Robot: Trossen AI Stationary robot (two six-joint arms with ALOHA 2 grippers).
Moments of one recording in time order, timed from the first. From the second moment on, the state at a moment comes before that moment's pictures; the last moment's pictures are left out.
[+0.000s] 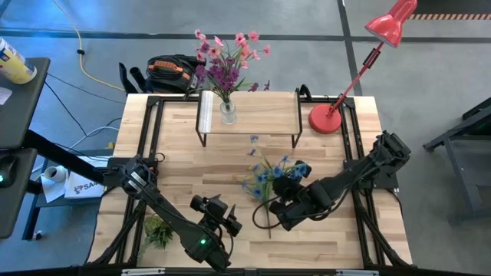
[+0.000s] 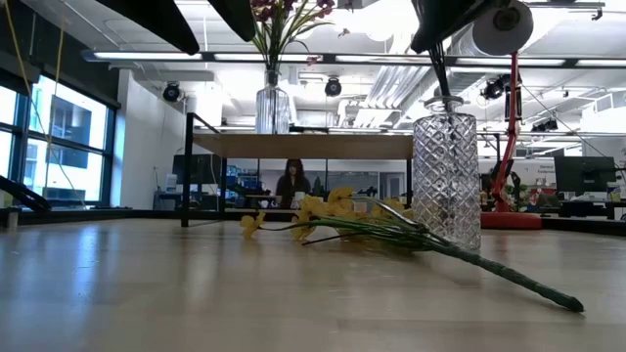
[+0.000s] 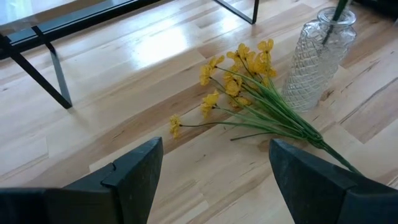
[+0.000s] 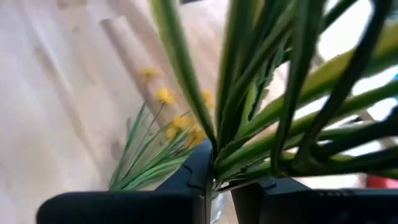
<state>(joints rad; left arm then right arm) -0.72 2.15 1.88 -1.57 -0.96 -1.86 0.54 1.73 1.49 -1.13 0.80 0.95</state>
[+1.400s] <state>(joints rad) -0.69 2.15 1.88 -1.46 -0.95 -1.65 0.77 1.61 1.49 -1.39 0.64 1.14</state>
